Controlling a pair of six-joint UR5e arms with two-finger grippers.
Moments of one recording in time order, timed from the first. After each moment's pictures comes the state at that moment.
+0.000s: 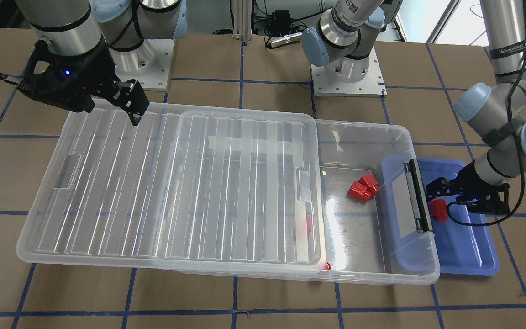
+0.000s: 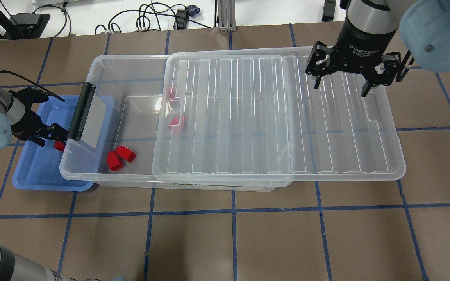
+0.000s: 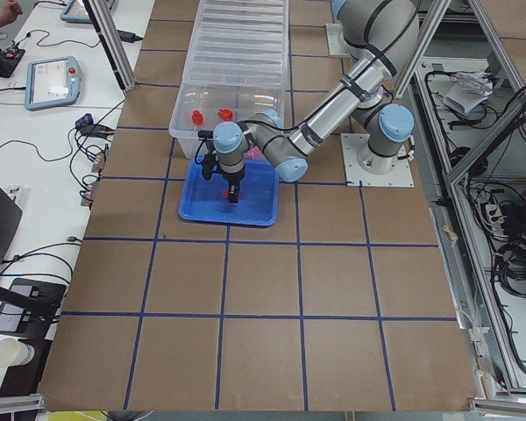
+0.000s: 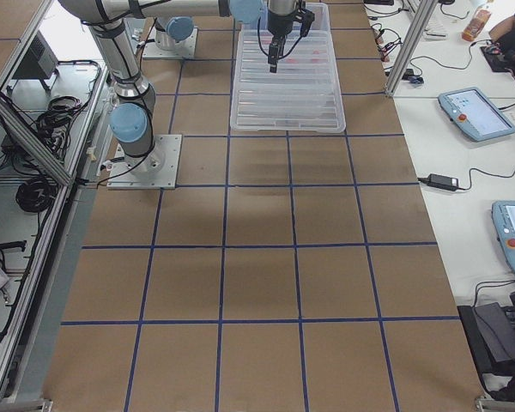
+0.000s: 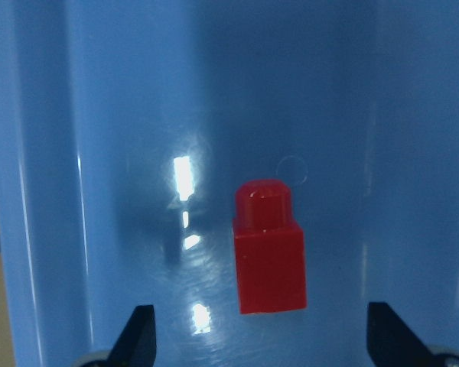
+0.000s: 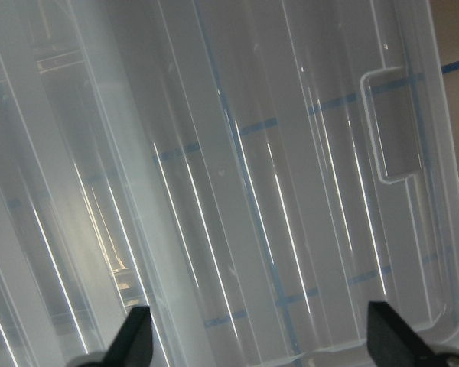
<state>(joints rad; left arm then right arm) -1.00 -1.95 -1.89 -0.93 1.53 0.63 1.62 -1.57 1.56 -1.55 -1.59 0.33</state>
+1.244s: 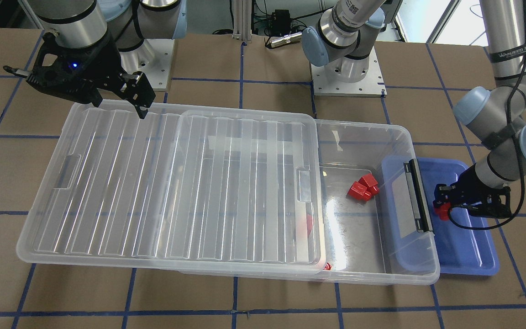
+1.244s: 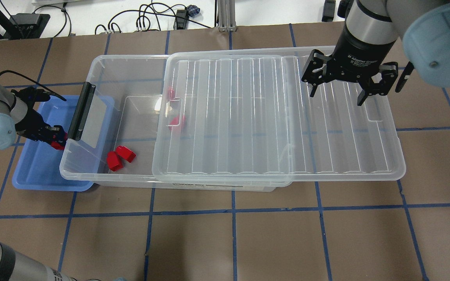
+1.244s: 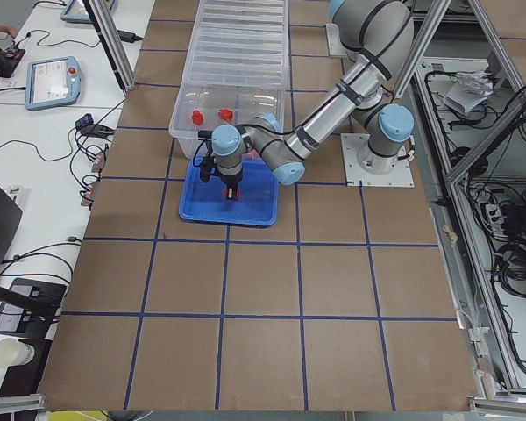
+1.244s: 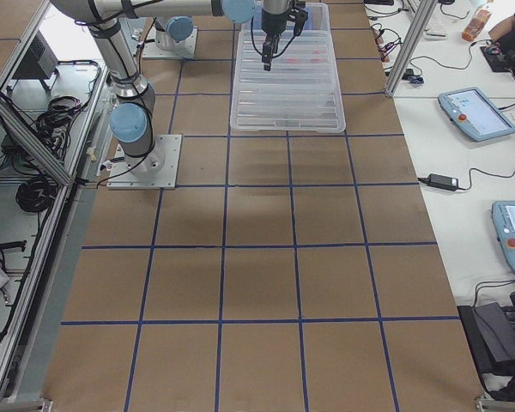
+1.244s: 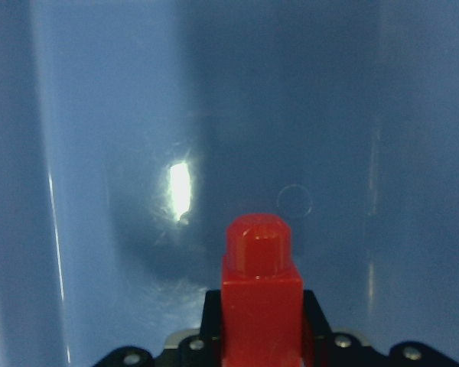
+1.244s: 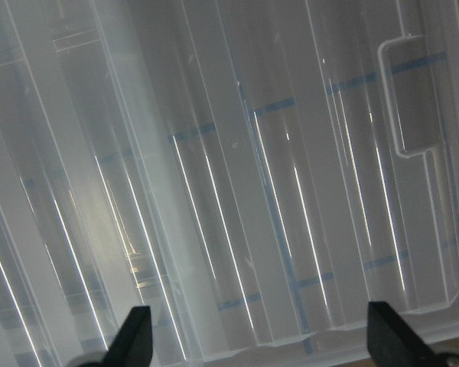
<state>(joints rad) -1.01 -1.94 -1.87 -0.94 1.55 0.63 1.62 -1.59 1.58 -1.55 -1.57 0.33</state>
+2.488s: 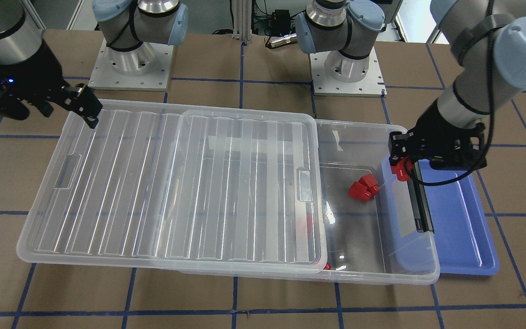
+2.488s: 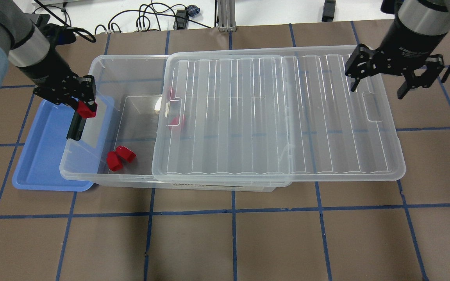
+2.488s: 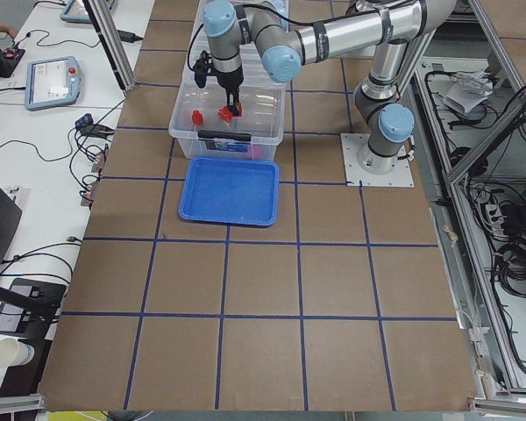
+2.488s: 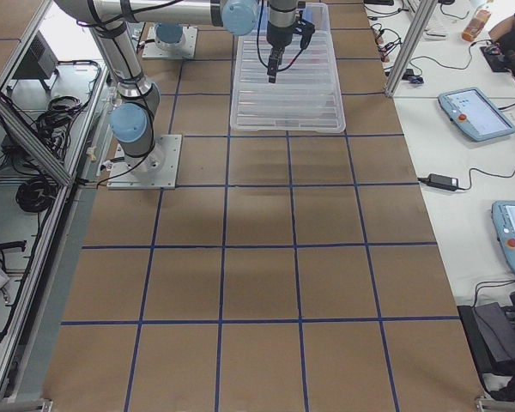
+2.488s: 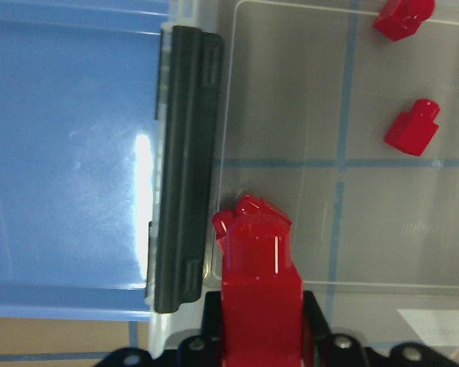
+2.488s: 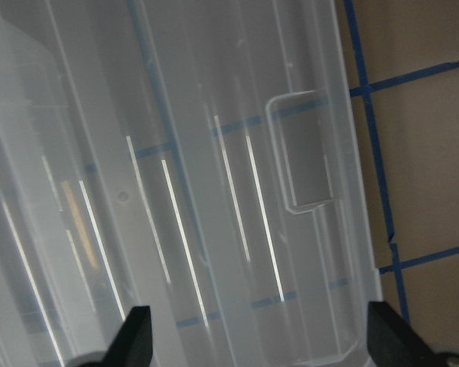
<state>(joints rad) -1.37 -1.68 -1.69 -1.41 1.52 0.17 1.39 -1.58 1.61 -1.55 -1.58 0.08</state>
